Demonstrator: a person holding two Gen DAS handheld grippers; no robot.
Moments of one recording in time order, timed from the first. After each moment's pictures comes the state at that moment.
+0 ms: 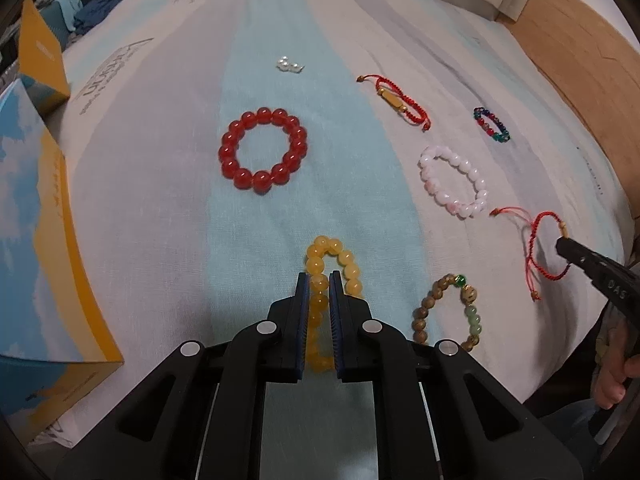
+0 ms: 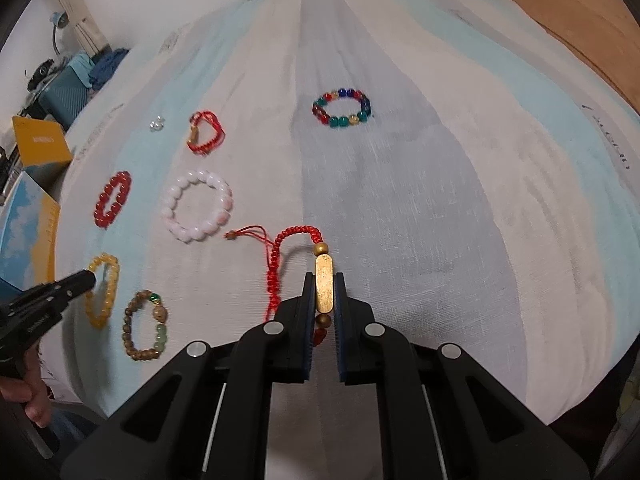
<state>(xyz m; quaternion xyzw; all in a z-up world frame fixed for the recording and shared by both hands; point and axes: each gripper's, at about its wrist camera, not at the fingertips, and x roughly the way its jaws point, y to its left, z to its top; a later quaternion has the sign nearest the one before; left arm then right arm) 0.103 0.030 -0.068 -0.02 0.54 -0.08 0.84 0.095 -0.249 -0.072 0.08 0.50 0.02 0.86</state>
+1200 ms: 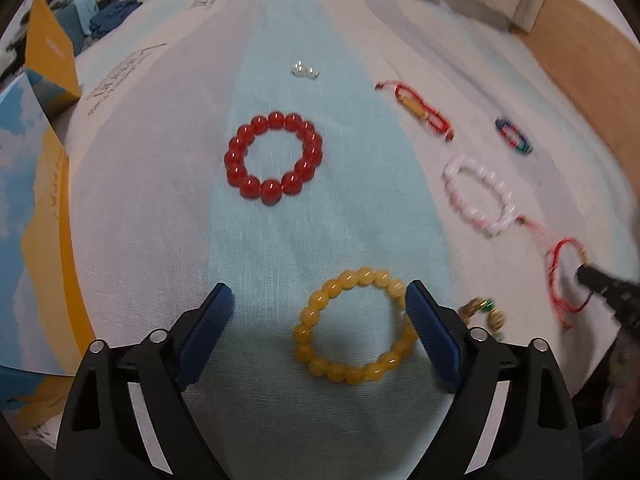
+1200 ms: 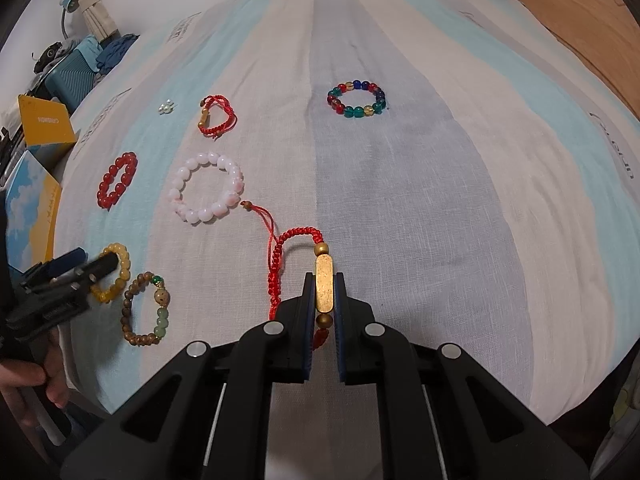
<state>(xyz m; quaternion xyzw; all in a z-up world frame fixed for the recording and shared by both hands) 0.111 0.027 -0.083 -0.03 0.51 -0.05 0.86 0.092 -0.239 -0.078 0.06 0.51 0.03 0.86</state>
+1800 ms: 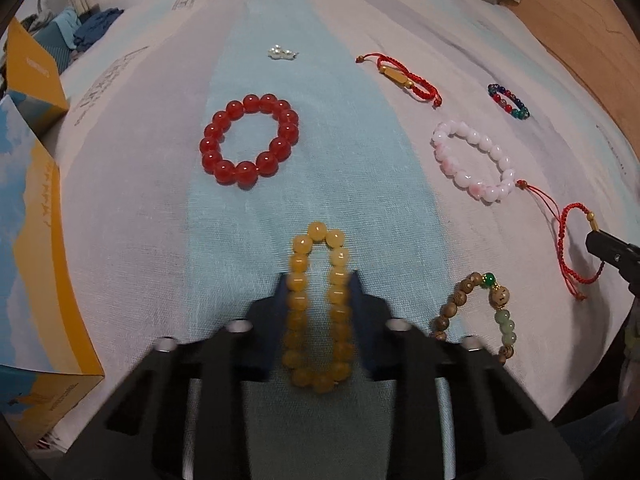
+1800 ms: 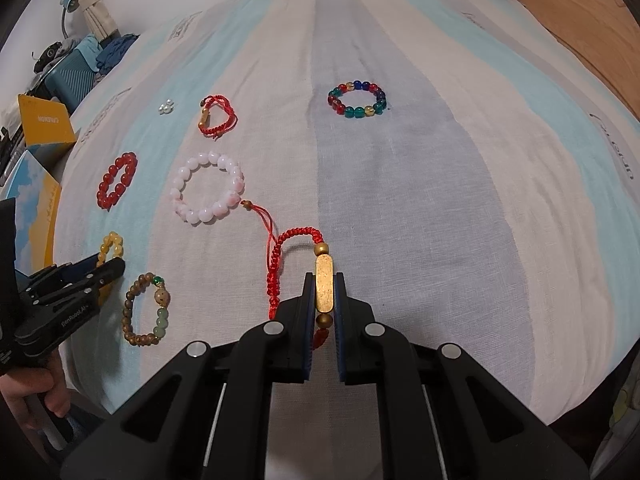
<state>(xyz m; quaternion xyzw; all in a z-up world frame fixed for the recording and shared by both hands) 0.110 0.014 -0.092 0.02 0.53 -0.06 0.85 0.093 -0.238 -0.078 0.06 0.51 0.03 0.86</state>
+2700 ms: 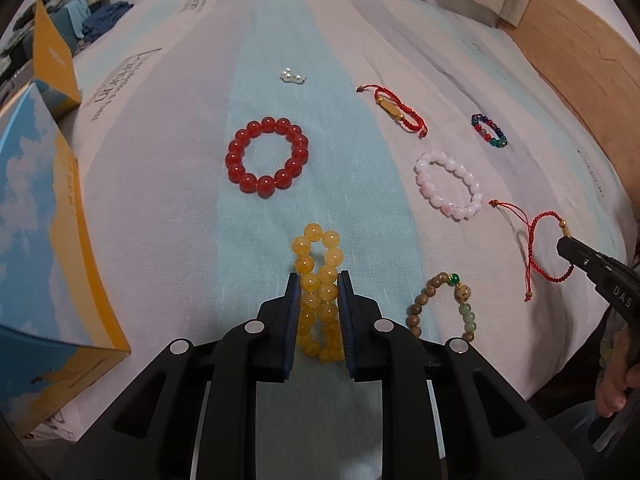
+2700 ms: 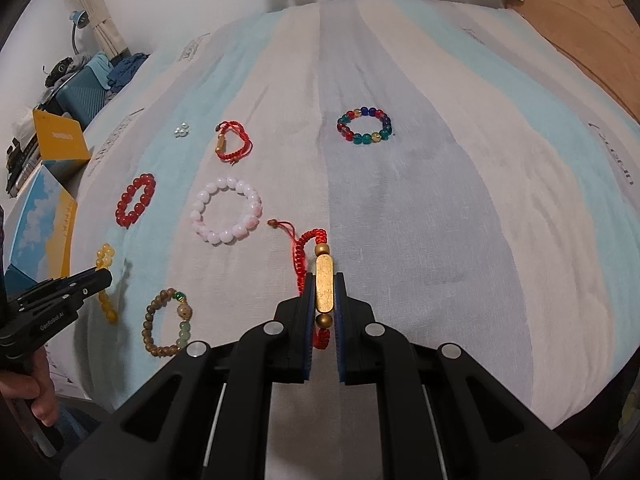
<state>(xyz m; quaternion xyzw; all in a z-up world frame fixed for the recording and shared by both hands) 0.091 0.030 -0.054 -0.02 0.52 -0.07 0.85 0.083 -0.240 -0.060 0.07 0.48 0.04 0.87</state>
